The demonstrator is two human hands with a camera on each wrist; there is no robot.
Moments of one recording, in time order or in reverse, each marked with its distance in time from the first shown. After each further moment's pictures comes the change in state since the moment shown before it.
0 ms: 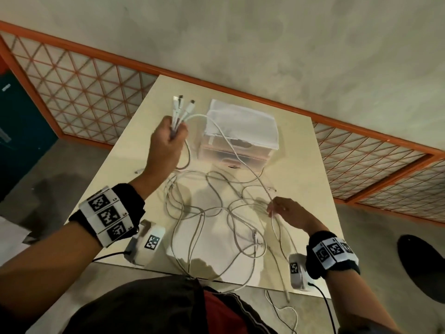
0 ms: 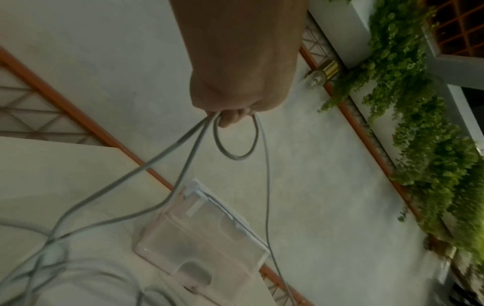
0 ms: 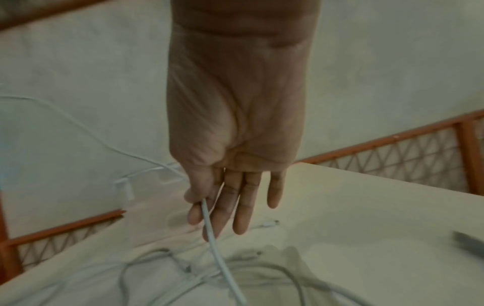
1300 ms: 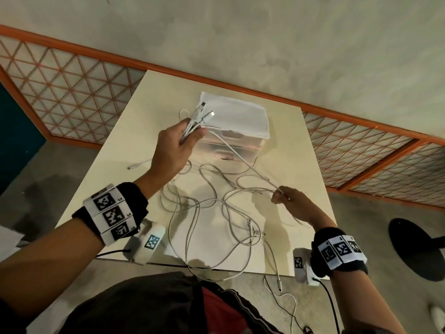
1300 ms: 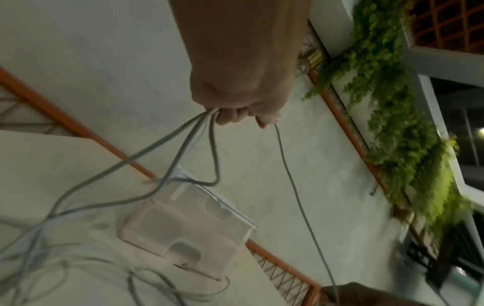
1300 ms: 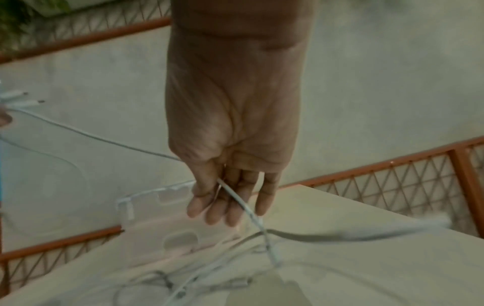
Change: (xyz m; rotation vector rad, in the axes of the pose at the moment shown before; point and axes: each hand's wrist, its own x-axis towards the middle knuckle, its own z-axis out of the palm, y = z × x) left_hand -0.023 0.012 0.015 0.018 -0.160 0.177; right_hand -0.034 -0.006 -0.011 -0.109 0.099 0.028
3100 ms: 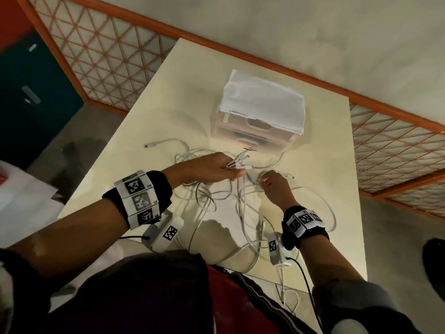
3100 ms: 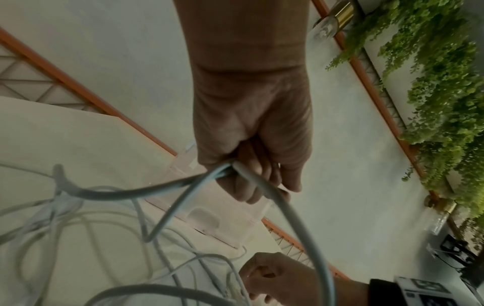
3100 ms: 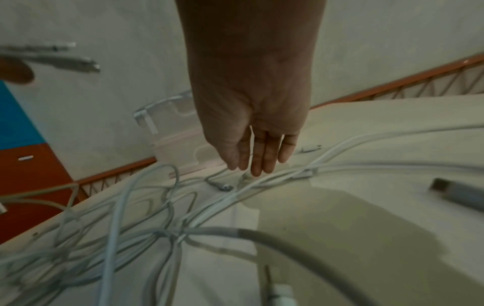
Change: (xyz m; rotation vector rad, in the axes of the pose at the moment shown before) left_hand -0.005 -0.036 0.037 0.128 -0.878 -0.454; right_hand 0.104 -0.017 0.070 0.015 0.081 0.095
